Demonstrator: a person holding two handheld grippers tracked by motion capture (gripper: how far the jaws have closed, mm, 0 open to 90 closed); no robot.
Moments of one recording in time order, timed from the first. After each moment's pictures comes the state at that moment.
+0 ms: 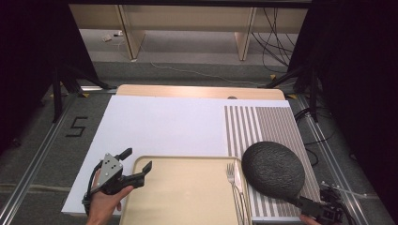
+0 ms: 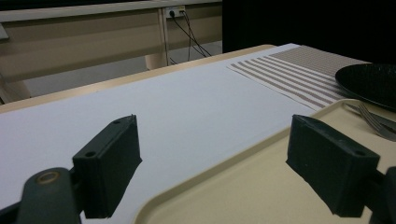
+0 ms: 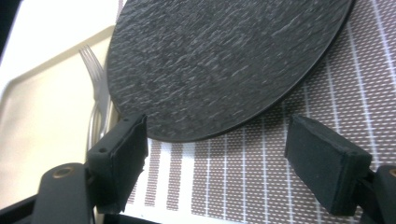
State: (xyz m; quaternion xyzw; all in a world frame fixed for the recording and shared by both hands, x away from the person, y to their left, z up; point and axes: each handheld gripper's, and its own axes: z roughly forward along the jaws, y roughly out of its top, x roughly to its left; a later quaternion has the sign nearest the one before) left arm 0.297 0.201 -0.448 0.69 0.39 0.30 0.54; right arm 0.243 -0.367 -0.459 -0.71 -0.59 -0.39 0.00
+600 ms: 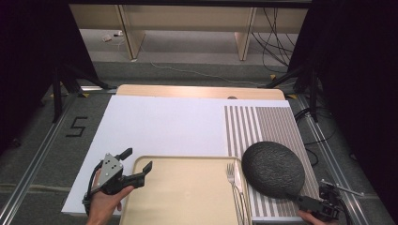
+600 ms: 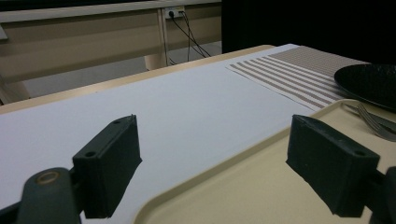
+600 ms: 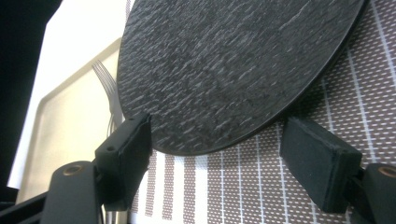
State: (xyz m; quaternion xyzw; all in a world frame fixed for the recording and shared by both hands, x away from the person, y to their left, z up) left arm 0.297 0.200 -0.447 0.69 0.39 0.30 0.54; right arm 0.254 -0.371 -0.470 -0.72 -0.55 -0.42 0.05
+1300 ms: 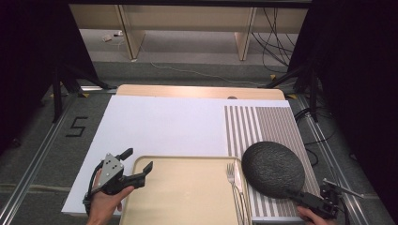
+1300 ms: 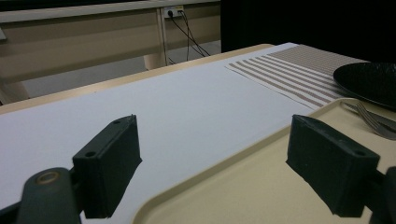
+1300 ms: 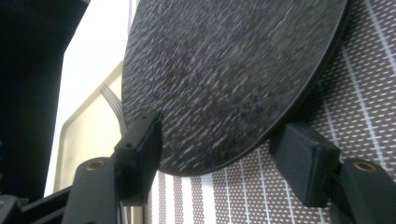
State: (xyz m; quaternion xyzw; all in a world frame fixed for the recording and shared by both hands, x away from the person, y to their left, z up) left arm 0.298 0.199 -0.448 0.69 0.38 0.30 0.54; right arm 0.260 -0.379 -0.481 -0.74 -0.50 -0.44 0.08
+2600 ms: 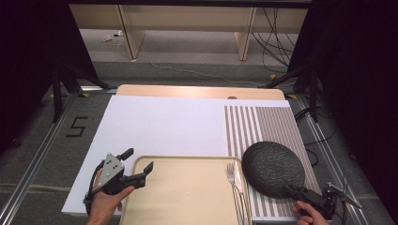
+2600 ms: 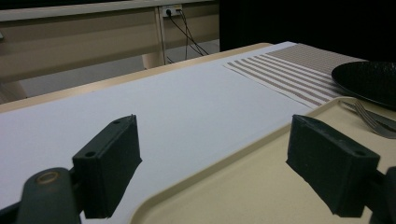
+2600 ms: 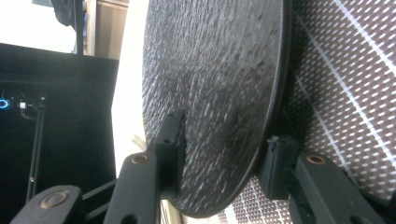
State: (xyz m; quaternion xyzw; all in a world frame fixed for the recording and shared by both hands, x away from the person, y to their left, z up) left arm 0.298 0.198 -0.448 0.69 0.38 0.29 0.54; right arm 0.263 -0.386 -0.505 -0.78 -0.34 -0.50 0.15
